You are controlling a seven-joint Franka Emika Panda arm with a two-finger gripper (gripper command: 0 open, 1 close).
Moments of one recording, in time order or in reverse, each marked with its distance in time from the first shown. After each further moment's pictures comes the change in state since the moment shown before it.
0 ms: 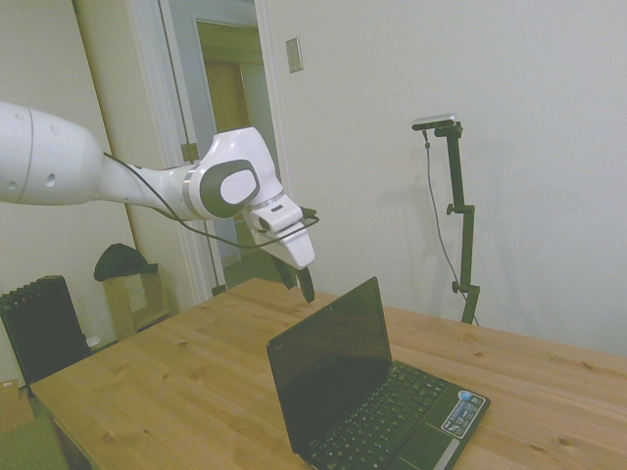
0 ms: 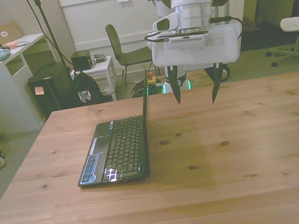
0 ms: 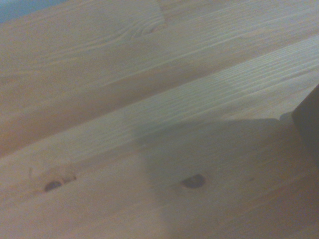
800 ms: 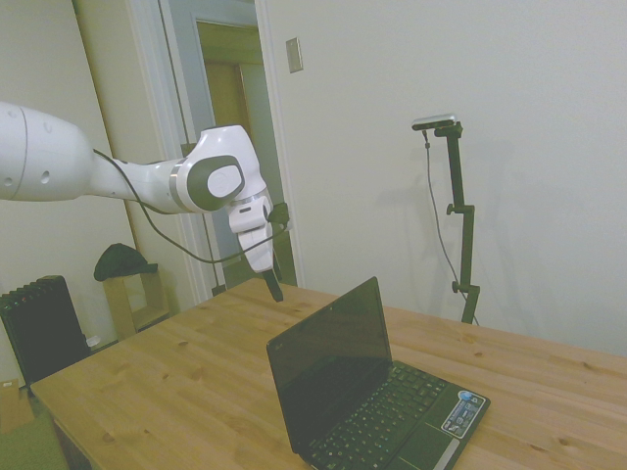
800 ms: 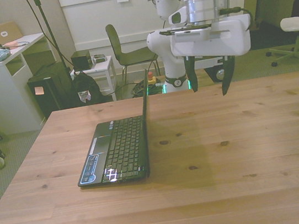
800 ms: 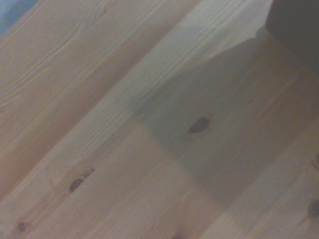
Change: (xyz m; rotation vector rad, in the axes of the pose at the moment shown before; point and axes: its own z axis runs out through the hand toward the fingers) arm -0.024 0.027 -0.023 -0.053 -0.060 0.385
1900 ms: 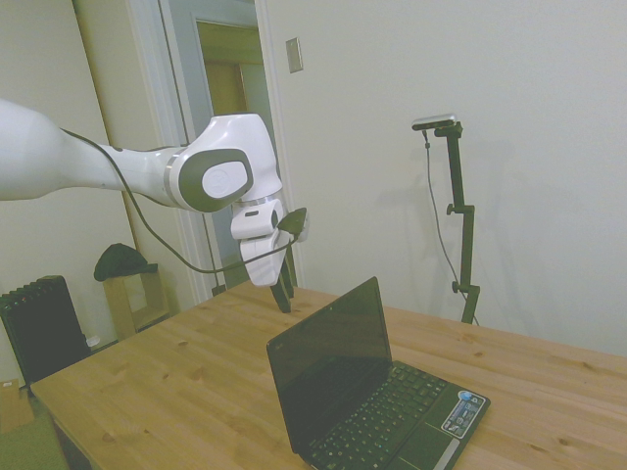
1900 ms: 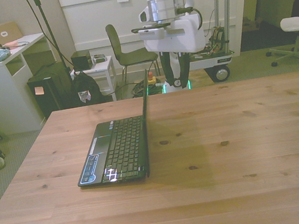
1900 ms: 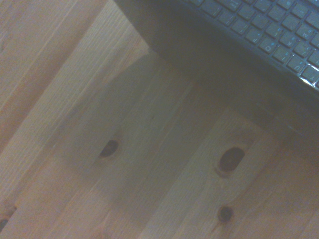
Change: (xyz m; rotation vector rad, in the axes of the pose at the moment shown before) arm 0.080 0.030 -0.011 -0.037 -0.016 0.133
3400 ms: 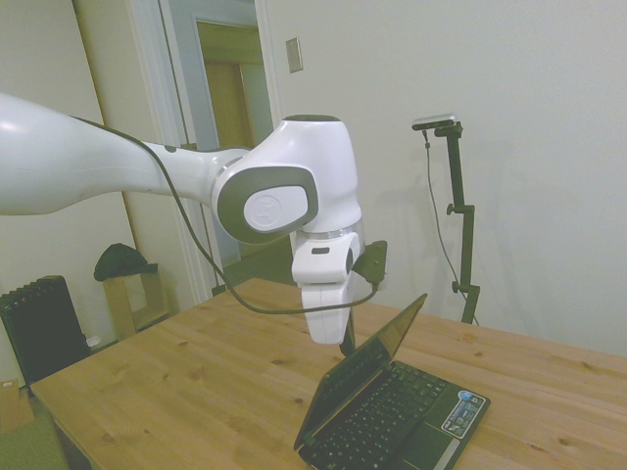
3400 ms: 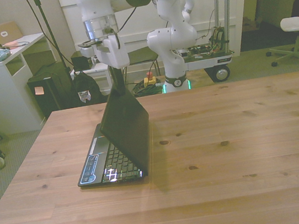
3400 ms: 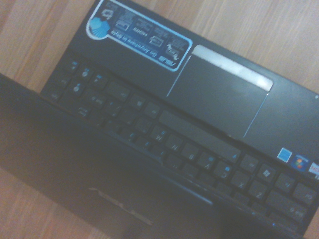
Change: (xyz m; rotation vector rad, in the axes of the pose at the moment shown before) arm 0.190 0.015 0.018 -0.043 -0.025 0.163
